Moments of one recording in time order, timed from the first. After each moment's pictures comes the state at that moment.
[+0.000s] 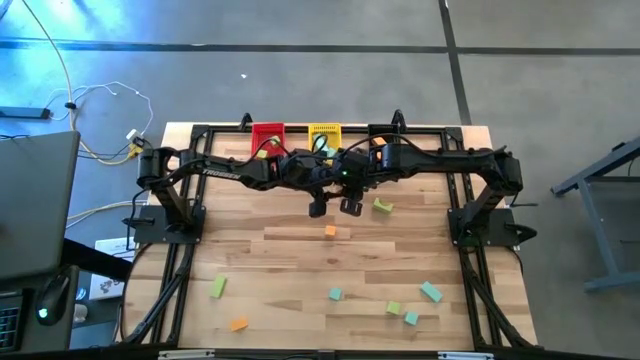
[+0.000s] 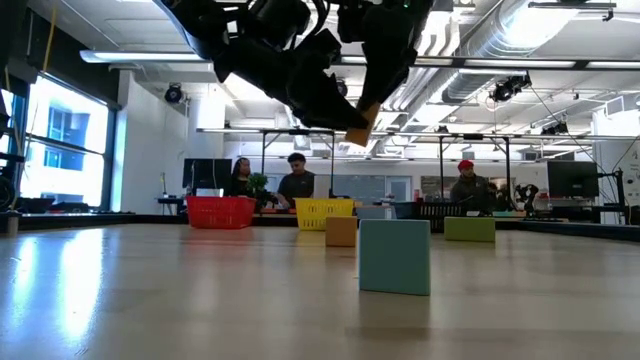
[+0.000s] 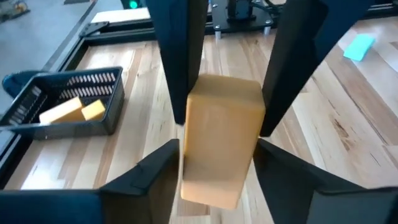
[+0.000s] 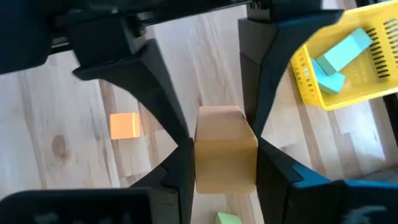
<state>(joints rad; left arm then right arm) 0.31 1.73 1.05 0.17 0.12 0.20 -0.10 1.71 1.56 -0.95 0.12 0.07</state>
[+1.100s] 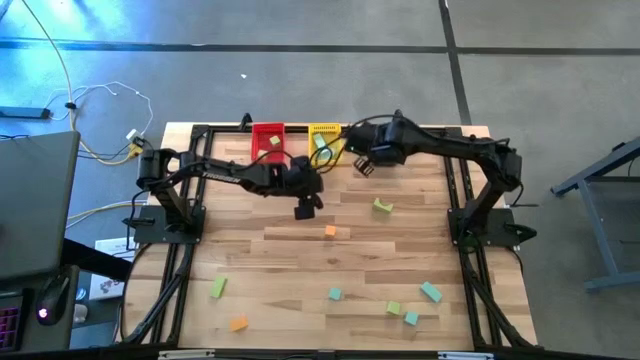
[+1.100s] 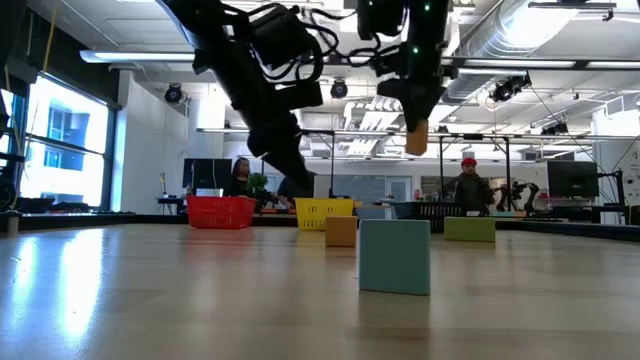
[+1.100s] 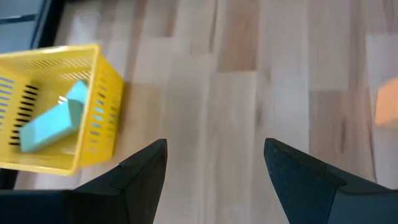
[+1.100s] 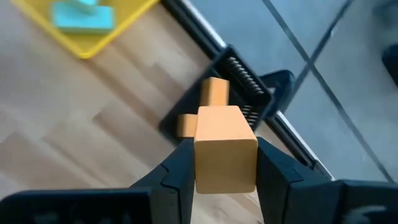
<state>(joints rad) 0.27 1.73 1.05 -0.25 -0.22 0.21 -0.32 1.71 1.56 -1.20 0.59 0.39</state>
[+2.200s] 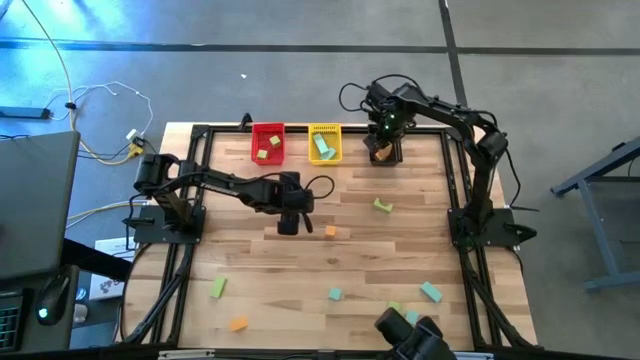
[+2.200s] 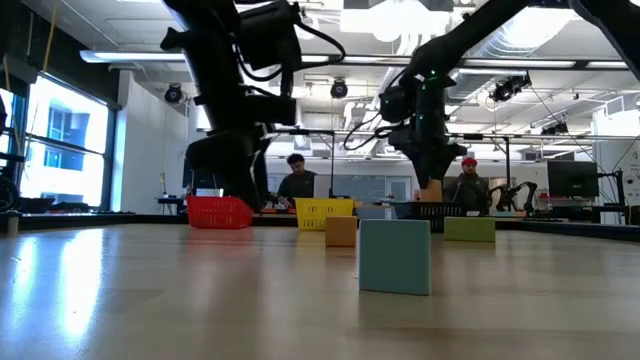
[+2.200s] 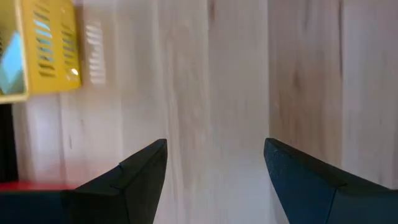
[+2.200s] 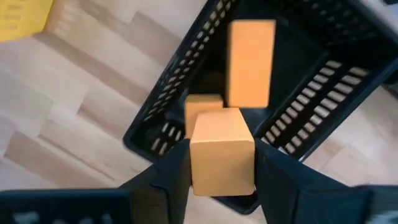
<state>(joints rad) 0.13 1.73 1.05 -0.56 -0.38 0.16 -0.79 1.92 1.56 -1.13 -0.05 0.16</state>
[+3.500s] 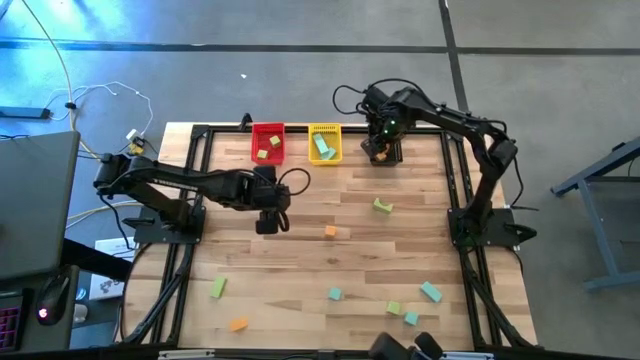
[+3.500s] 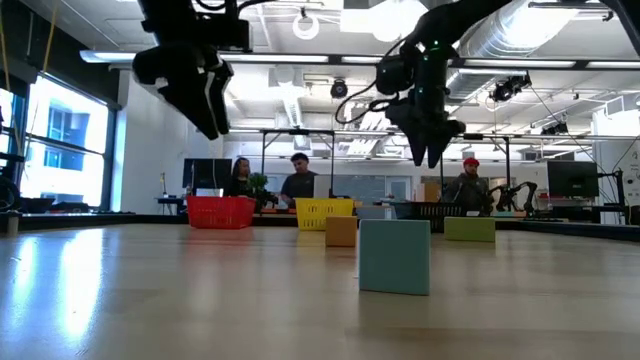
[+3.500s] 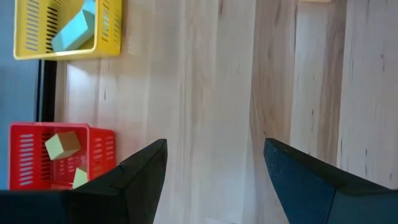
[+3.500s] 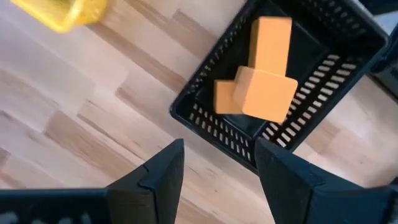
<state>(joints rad) 0.06 1.42 1.05 -0.84 -0.38 0.01 -0.68 1.81 1.56 -1.18 0.01 0.23</state>
